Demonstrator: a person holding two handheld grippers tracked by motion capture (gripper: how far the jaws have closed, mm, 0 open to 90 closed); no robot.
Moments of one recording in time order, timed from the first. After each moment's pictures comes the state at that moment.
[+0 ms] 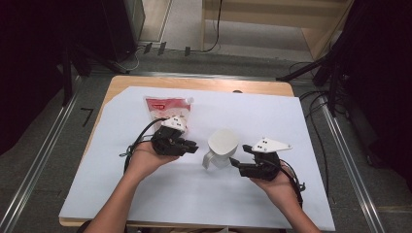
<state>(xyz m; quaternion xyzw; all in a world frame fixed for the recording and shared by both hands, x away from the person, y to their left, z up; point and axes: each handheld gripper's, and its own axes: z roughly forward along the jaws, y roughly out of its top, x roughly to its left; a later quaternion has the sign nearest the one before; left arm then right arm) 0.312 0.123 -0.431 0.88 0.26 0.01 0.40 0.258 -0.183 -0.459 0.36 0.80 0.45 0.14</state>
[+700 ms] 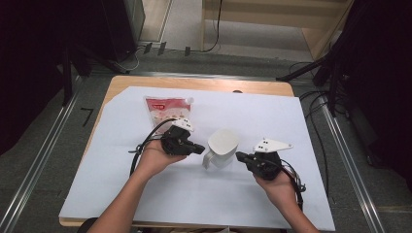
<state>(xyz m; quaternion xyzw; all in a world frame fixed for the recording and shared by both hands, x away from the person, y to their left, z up) 0.322 0.103 -0.446 0.89 0.24 -0.03 0.38 0.259 -0.186 -0.462 0.36 0.81 0.44 0.12</state>
